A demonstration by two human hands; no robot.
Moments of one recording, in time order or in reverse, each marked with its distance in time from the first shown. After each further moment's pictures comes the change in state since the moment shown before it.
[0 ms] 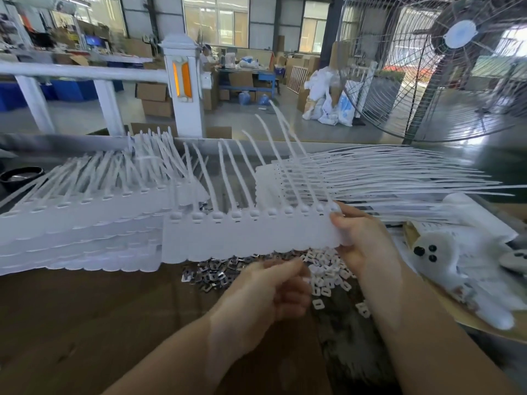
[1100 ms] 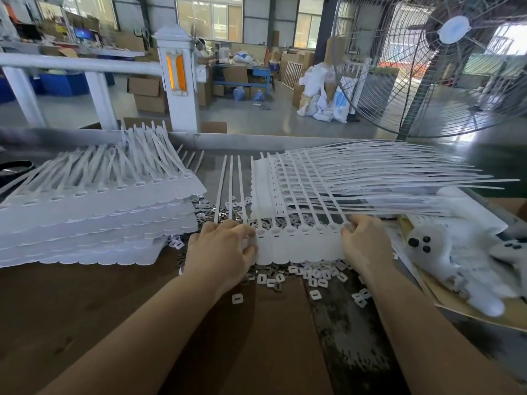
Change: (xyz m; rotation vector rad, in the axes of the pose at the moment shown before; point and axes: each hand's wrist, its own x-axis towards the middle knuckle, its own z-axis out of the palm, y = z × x) left_hand 0.042 0.014 -0.058 1.591 0.473 0.357; right_hand 0.002 0.017 -0.029 -1.278 0.211 -0.462
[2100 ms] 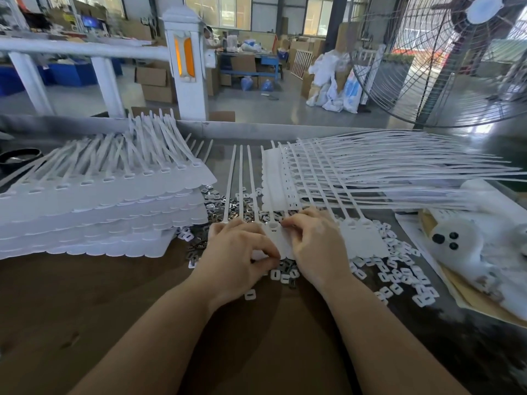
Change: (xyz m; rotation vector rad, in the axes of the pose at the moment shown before) left_hand -0.015 -0.007 -0.002 -0.195 0.049 0.282; right_hand -0.038 -0.049 0.050 0.079 0.035 -0.526
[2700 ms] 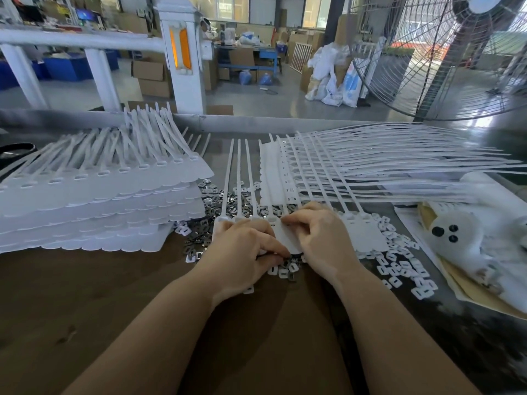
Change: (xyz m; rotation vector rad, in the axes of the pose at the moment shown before) left_hand 0.003 0.004 0.002 -0.022 -0.096 0.080; right_hand 0.002 0.009 -0.010 0.132 -0.122 0.027
